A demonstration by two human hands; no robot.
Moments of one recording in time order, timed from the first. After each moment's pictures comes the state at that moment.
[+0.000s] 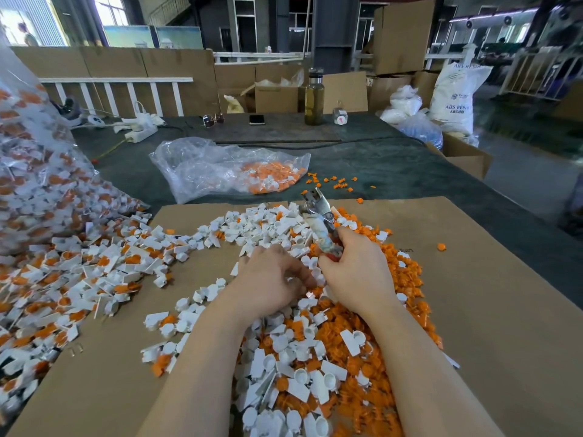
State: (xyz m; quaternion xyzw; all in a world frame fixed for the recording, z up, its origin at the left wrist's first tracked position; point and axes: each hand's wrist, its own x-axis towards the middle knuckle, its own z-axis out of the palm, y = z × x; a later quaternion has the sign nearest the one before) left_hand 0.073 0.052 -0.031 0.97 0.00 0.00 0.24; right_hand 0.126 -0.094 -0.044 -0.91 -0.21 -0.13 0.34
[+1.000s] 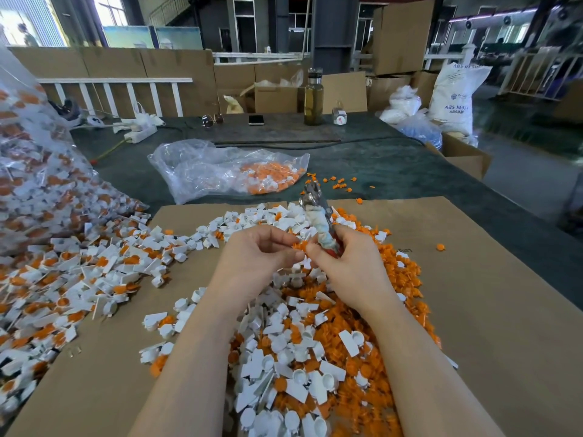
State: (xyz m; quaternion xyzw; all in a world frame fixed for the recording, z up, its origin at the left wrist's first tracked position) left_hand 0.071 0.058 -0.020 0.79 0.11 0.11 0.59; right_hand 0.123 -0.095 -0.039 -0.84 -0.22 -0.08 0.48
